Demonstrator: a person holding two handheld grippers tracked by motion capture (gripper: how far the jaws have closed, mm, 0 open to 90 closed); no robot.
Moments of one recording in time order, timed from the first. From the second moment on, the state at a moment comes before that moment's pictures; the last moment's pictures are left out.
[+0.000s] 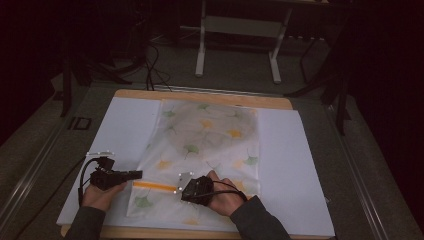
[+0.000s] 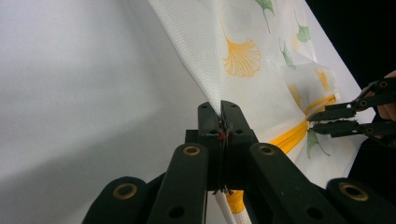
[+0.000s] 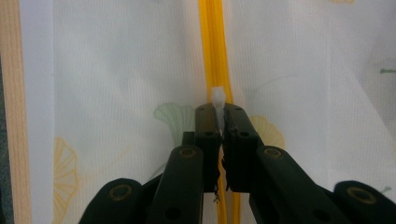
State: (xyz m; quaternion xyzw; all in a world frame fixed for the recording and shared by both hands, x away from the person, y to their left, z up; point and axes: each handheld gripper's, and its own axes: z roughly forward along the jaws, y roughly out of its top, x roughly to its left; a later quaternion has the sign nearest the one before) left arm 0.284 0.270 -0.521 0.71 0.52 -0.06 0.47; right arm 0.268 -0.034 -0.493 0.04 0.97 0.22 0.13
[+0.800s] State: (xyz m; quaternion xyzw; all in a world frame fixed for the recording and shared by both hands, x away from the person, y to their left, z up) left arm 0.283 0.272 -0.521 0.71 0.52 -0.06 0.47; right arm 0.265 -0.050 -0.492 0.05 0.97 0.21 0.14
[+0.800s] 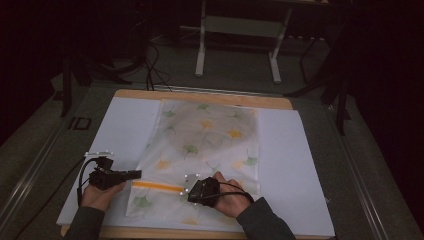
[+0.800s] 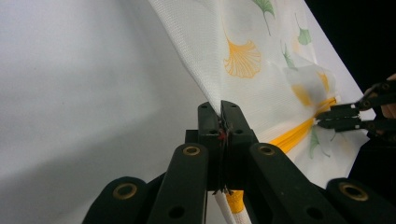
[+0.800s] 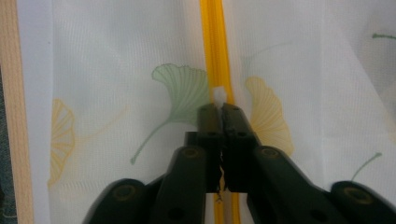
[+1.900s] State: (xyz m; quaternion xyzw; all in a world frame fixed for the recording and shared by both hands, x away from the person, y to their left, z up) left arm 0.283 0.274 -0.521 0.71 0.52 -0.06 0.47; right arm 0.264 -0.072 -0.491 0.05 0.97 0.21 0.15
